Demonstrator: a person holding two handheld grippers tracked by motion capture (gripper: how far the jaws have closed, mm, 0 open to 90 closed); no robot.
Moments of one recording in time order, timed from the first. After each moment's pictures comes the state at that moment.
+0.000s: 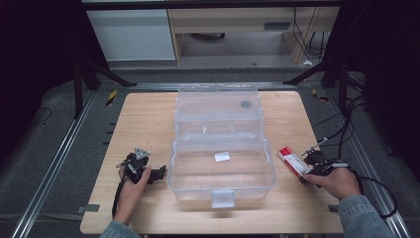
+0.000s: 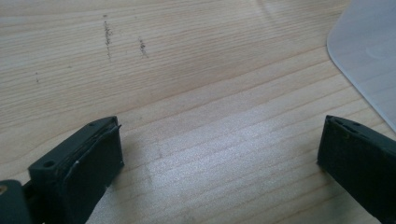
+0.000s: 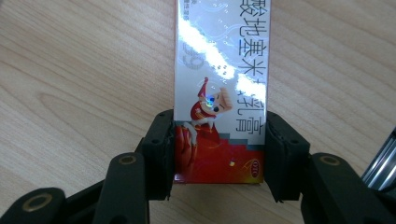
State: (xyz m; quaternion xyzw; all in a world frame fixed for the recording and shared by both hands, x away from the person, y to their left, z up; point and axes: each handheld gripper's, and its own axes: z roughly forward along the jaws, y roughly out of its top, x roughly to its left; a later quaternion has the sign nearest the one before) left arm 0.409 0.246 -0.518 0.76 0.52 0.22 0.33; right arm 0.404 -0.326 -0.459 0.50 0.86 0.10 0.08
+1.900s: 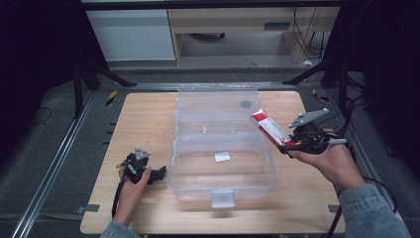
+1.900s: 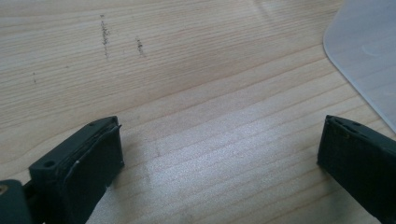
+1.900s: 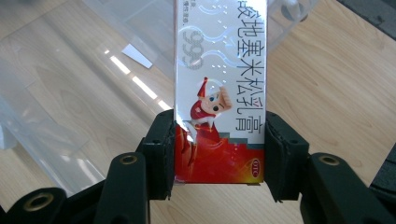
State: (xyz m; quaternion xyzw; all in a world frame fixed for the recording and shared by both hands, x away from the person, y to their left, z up) left arm 0.408 0.246 -0.518 0.76 0.51 0.22 0.33; right arm 0.393 -0.246 -0.320 0.35 0.88 0.27 0.17
